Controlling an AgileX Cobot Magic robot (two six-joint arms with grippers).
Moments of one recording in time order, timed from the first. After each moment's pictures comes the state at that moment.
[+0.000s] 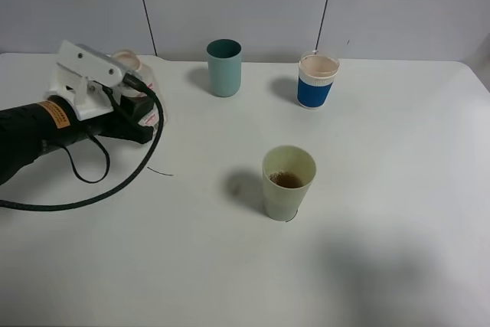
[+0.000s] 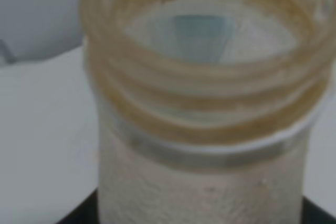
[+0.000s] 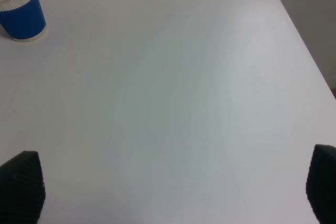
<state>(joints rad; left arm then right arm) -0.32 1.67 -0.41 0.16 -0.83 0.03 -0.02 0.00 -0.50 -0.09 1.06 0.09</state>
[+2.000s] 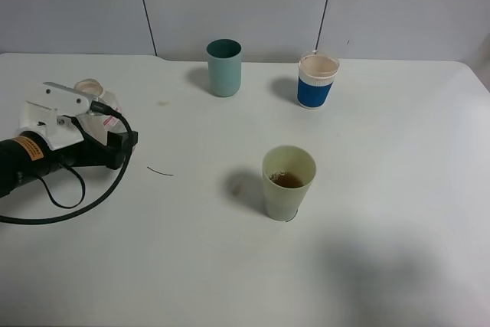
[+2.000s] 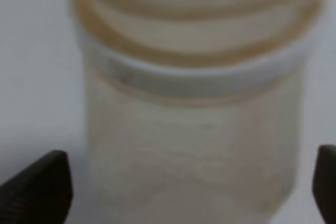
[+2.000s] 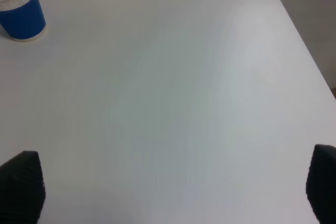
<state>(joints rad) -0.14 1.80 -0.28 0.20 -1.00 -0.03 -0.02 0.00 -0.50 -0.09 1.06 0.09</state>
